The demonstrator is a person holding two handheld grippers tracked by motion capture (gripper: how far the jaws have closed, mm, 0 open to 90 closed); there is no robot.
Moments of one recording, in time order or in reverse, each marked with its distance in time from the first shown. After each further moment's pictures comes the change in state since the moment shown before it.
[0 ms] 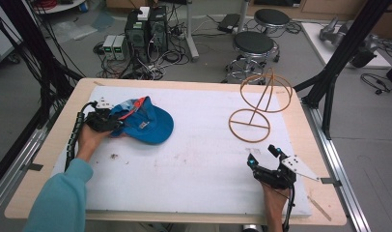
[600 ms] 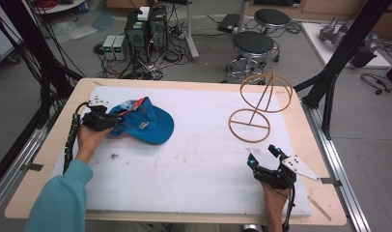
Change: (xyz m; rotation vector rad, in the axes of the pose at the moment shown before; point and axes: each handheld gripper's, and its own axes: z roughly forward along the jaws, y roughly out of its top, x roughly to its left) left arm -0.006 0.007 -0.019 -0.110 -0.034 -0.168; right arm 0.000 0.000 0.000 -0.003 -0.001 0.003
